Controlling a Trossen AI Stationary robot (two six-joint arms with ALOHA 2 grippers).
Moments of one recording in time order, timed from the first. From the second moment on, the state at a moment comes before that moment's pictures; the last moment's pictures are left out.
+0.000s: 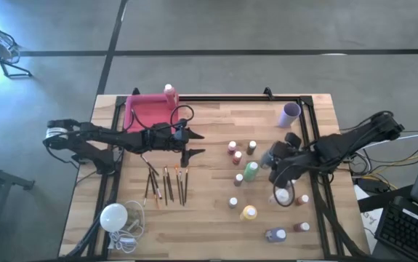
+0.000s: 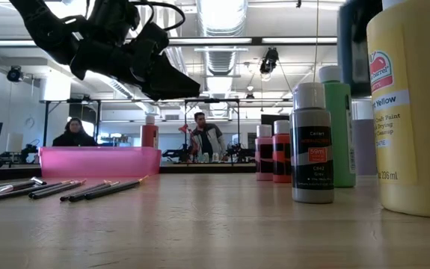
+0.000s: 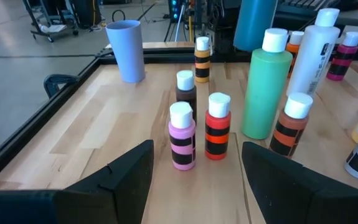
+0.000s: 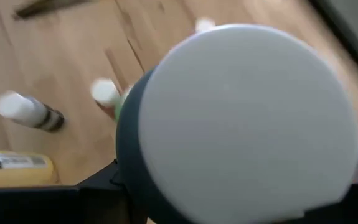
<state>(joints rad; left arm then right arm) 0.17 1.36 0.56 0.58 0.06 0.08 0.40 1.16 1.15 -1.14 0.49 0.76</state>
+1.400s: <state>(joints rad) 0.17 1.36 0.69 0.75 0.49 0.14 0.12 1.52 1.29 -0.65 0.24 0.04</state>
